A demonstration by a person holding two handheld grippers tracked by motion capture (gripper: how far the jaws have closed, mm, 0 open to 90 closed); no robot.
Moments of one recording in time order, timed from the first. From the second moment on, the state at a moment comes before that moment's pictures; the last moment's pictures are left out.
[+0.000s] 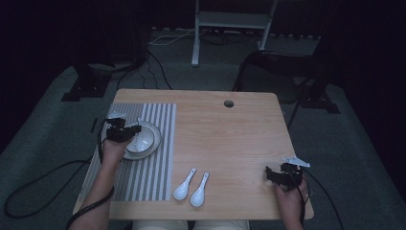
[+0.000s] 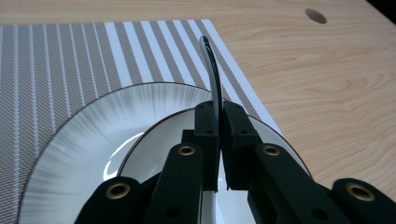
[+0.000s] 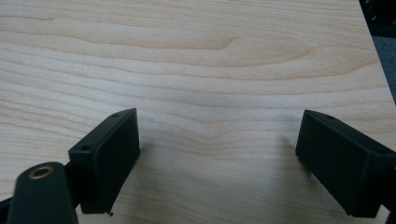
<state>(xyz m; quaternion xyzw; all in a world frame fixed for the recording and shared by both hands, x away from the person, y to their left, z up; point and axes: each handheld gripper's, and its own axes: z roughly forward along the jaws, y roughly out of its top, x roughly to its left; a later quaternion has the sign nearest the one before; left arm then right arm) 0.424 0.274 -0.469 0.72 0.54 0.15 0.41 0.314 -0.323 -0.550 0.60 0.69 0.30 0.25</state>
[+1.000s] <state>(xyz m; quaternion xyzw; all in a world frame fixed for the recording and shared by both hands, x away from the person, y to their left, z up) 0.404 0.257 -0.465 0.73 0.55 0.19 0.34 0.314 -0.323 -0.550 0.60 0.69 0.30 0.25</state>
